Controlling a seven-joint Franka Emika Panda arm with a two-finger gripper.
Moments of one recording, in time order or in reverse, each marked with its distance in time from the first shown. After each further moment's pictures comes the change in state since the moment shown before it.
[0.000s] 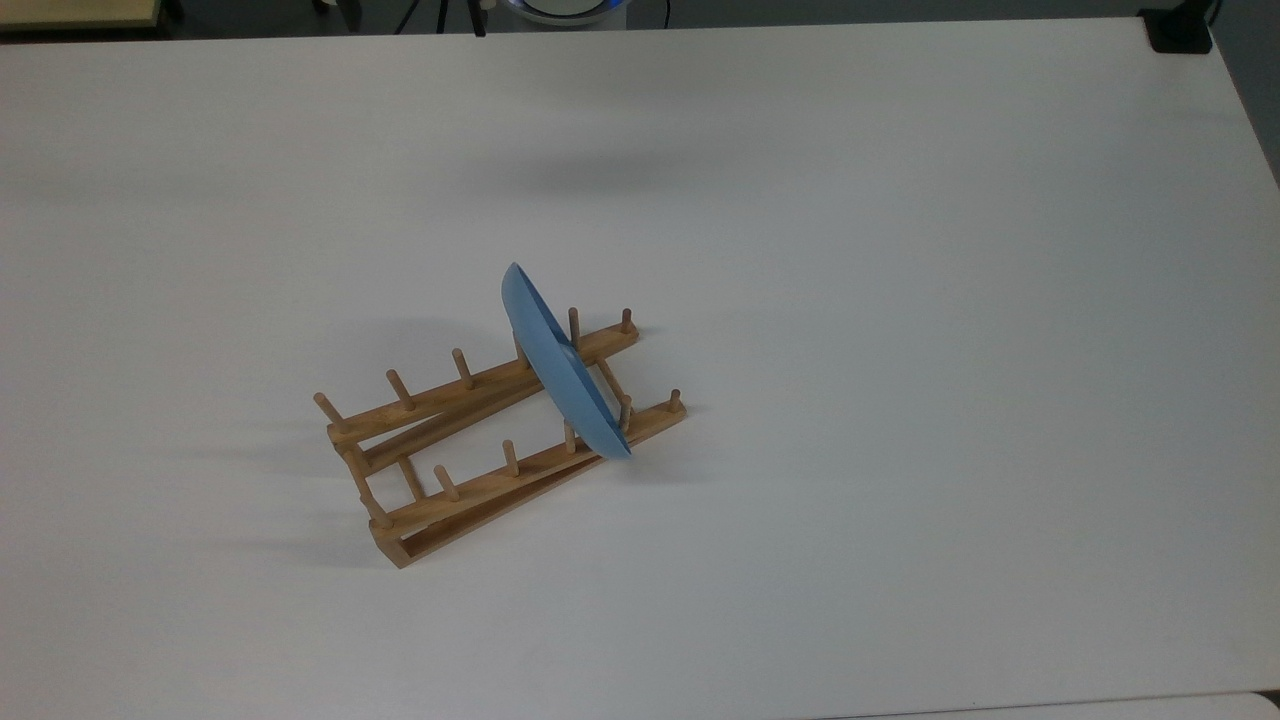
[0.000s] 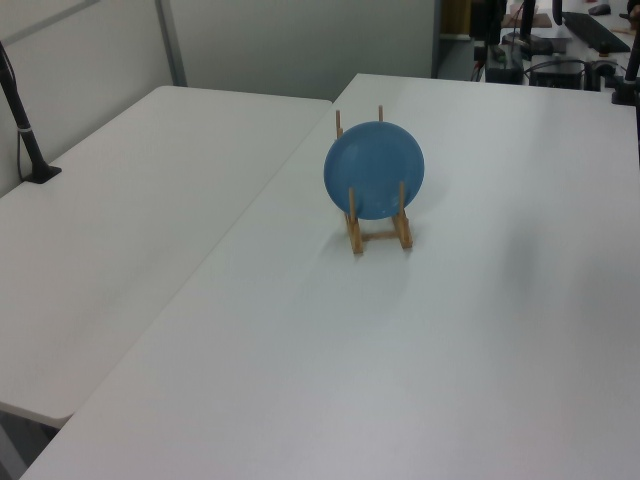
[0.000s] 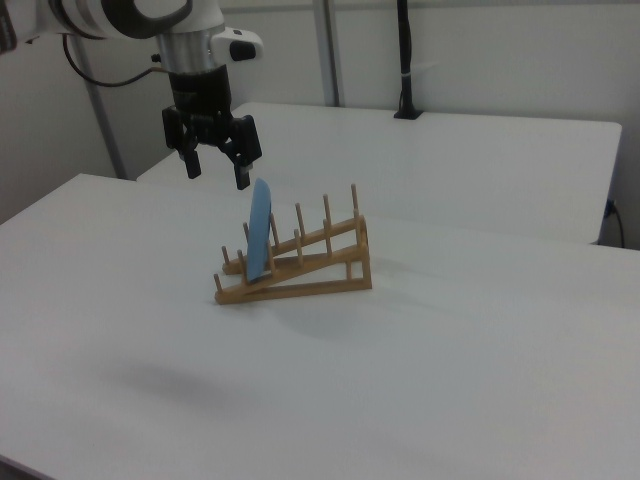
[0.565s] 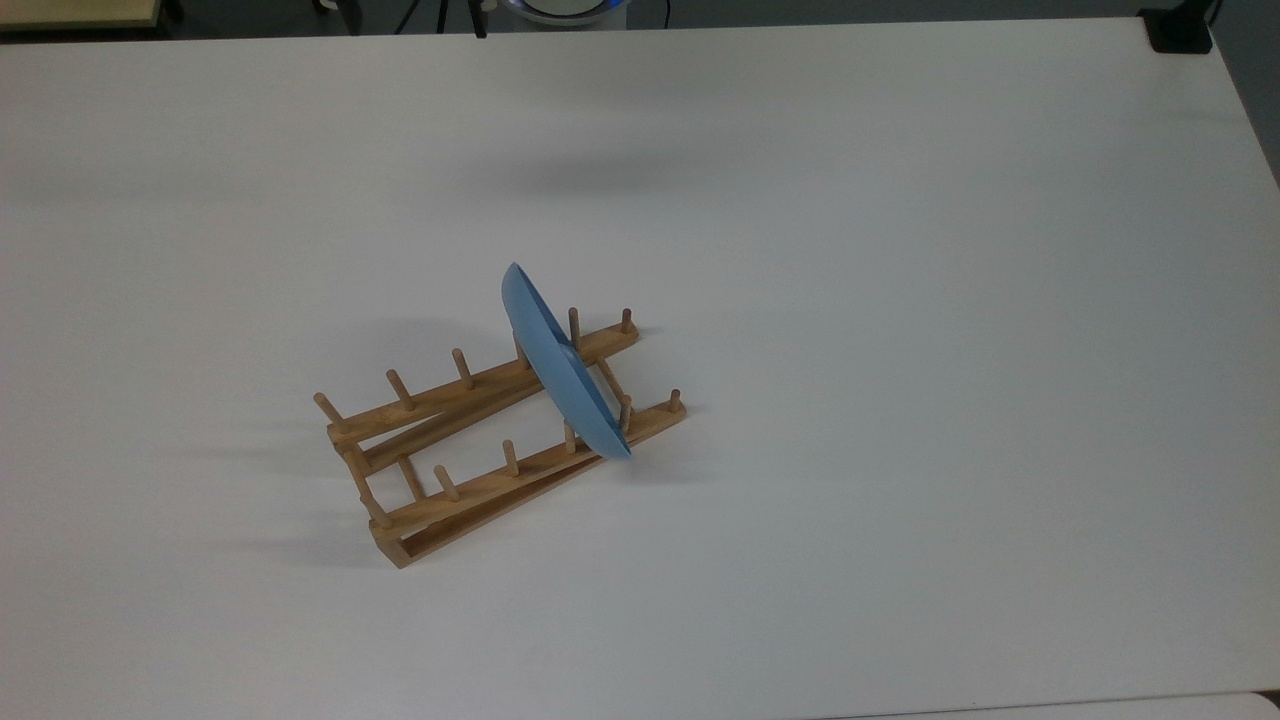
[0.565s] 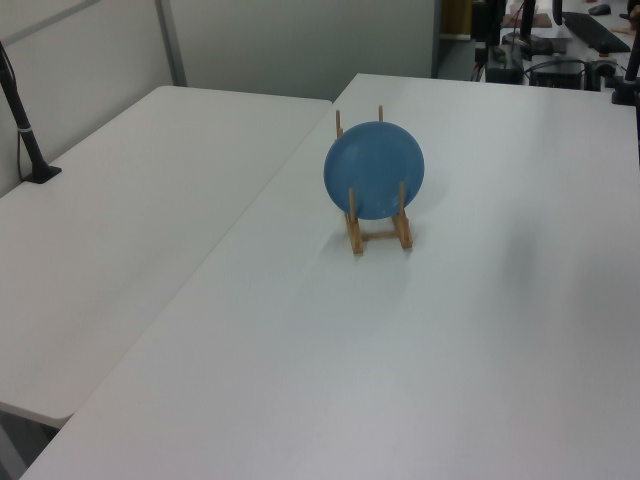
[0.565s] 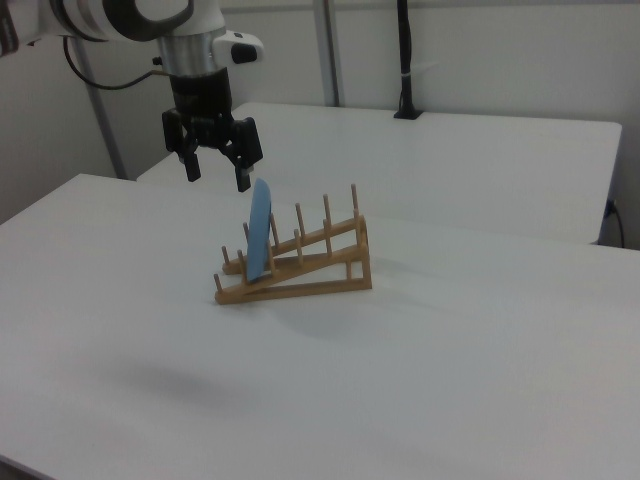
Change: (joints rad) arm 0.019 0.003 -0.019 -0.005 0.000 0.000 -0.027
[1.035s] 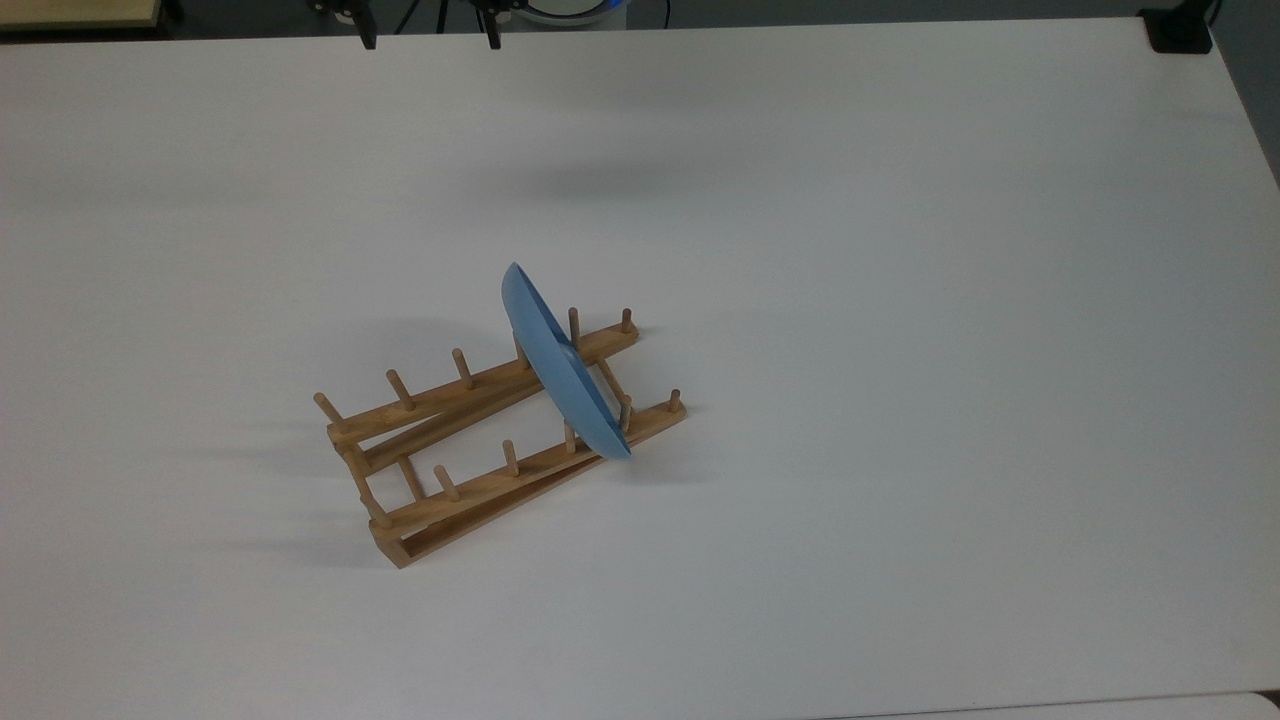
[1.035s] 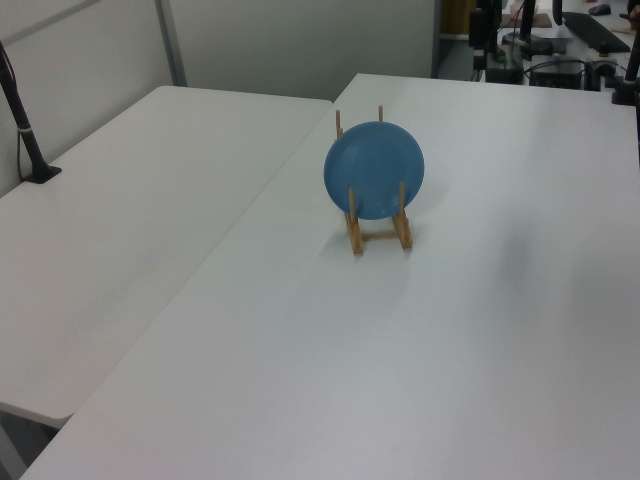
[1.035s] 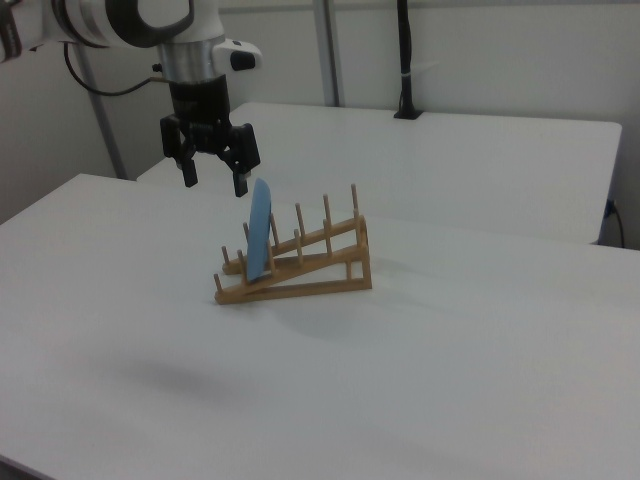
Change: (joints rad) arm 0.017 0.014 0.000 -0.007 0.000 0.000 -0.009
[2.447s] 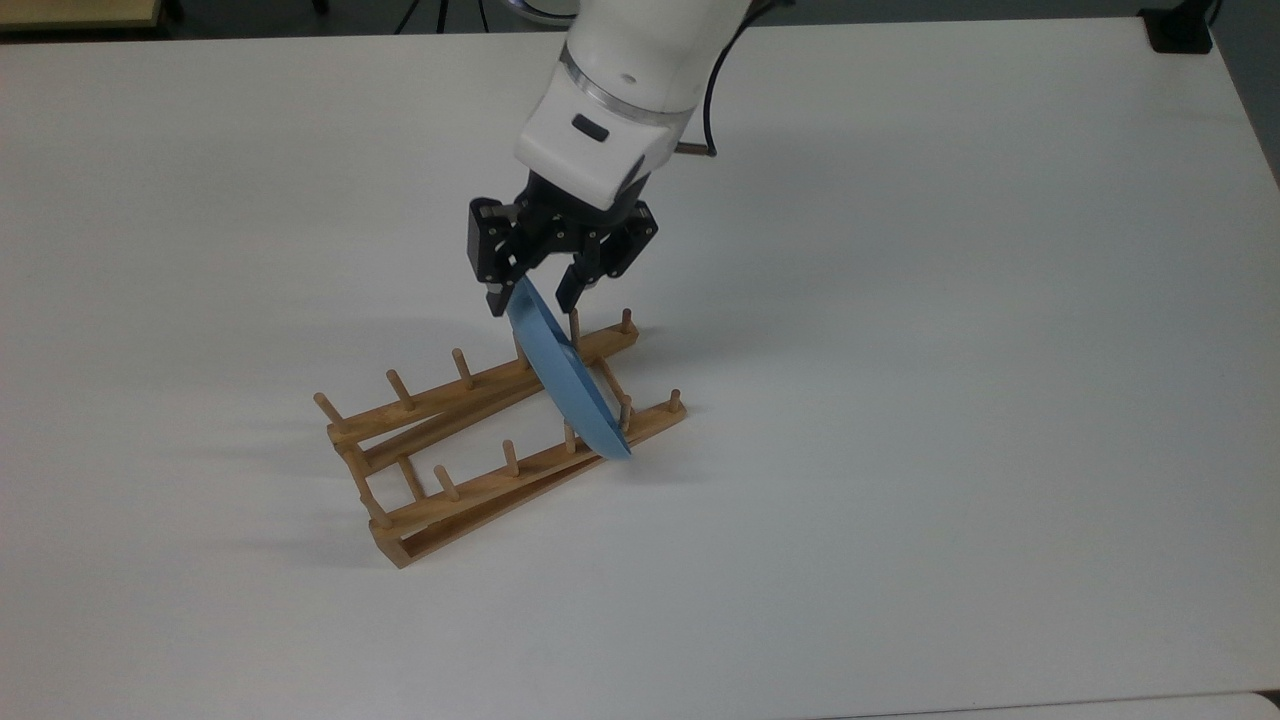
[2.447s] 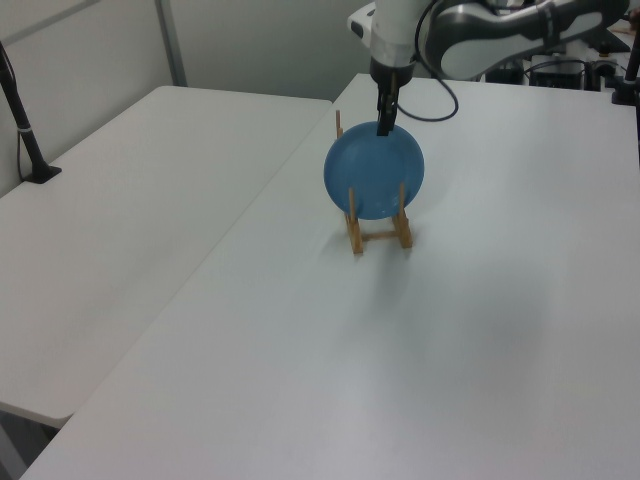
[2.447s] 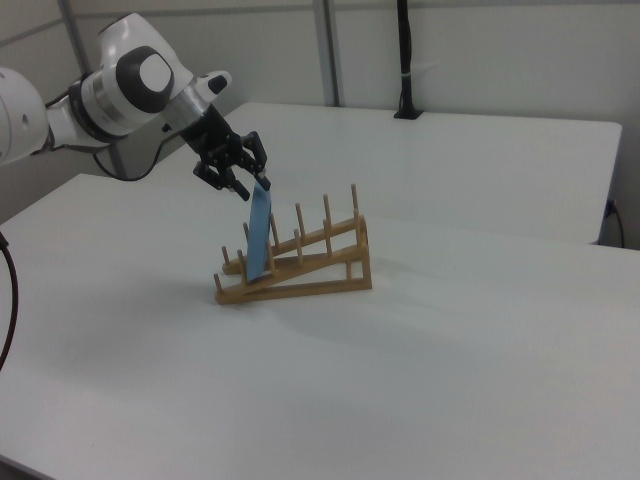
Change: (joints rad) arm 0.246 0.262 0.000 -0.005 -0.455 0.530 0.068
